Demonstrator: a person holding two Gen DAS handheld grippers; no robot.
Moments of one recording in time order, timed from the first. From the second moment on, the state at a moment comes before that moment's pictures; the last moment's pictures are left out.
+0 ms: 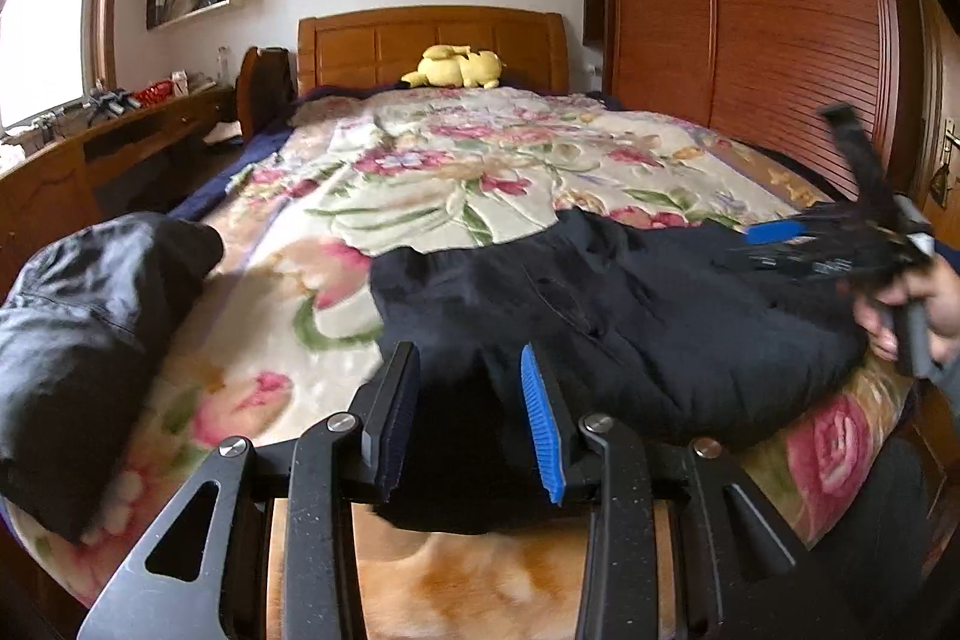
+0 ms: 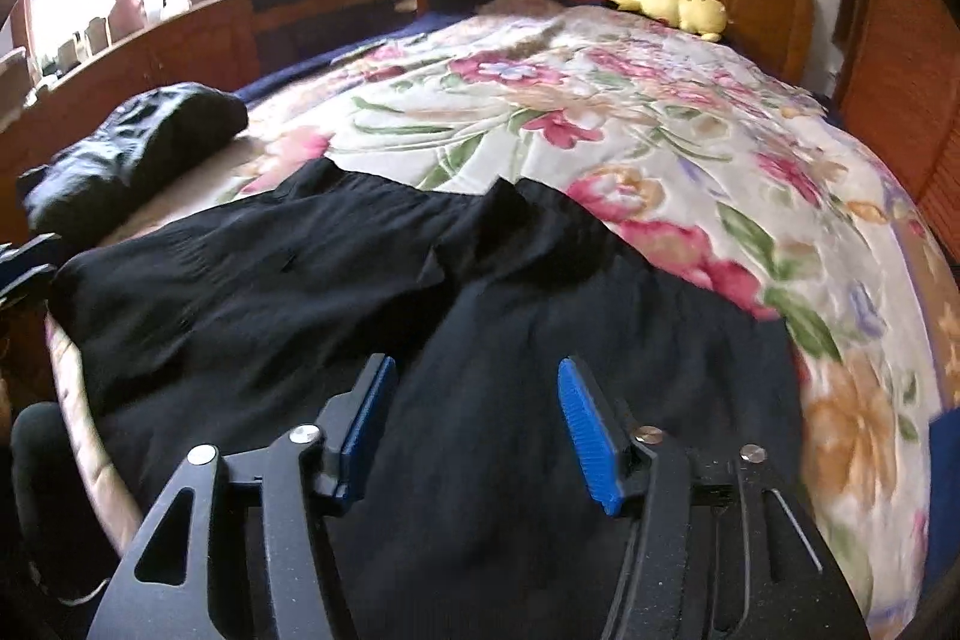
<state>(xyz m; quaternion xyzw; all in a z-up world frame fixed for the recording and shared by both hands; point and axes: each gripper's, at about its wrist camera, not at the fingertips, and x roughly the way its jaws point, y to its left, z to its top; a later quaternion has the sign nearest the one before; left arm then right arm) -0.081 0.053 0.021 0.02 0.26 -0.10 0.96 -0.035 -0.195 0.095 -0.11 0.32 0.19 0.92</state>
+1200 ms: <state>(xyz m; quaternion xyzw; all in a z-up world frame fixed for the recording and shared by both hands) -0.082 -0.047 -0.016 0.04 0.32 -0.18 0.93 -0.124 -0.334 0.042 0.04 0.34 0.07 0.94</state>
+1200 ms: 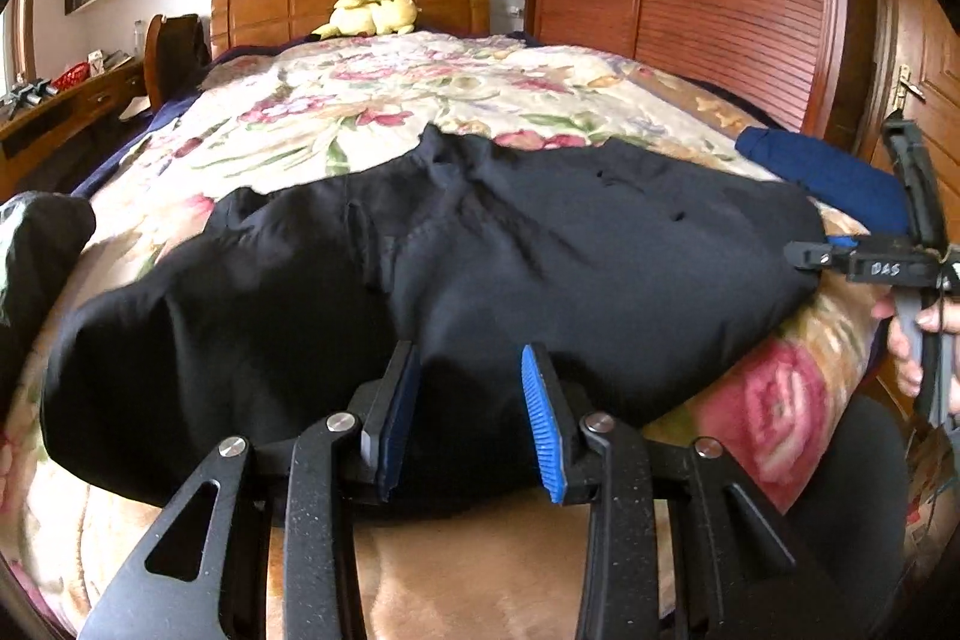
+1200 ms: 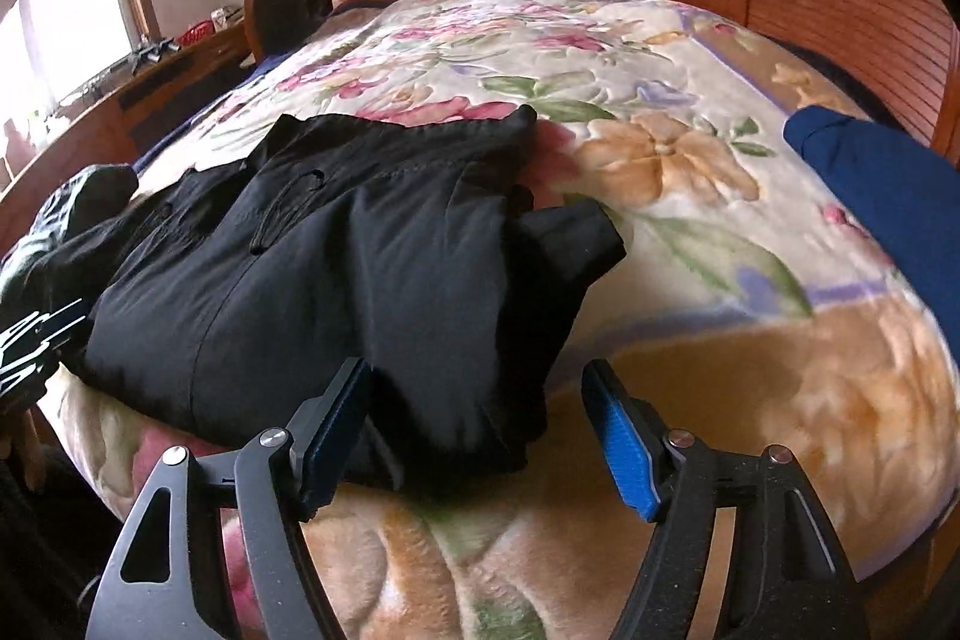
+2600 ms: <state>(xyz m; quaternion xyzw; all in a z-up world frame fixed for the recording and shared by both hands) -0.096 -0.007 0.034 0.03 0.24 -0.15 0.96 -0.117 -0.297 0.077 0.03 0.24 0.14 0.96</state>
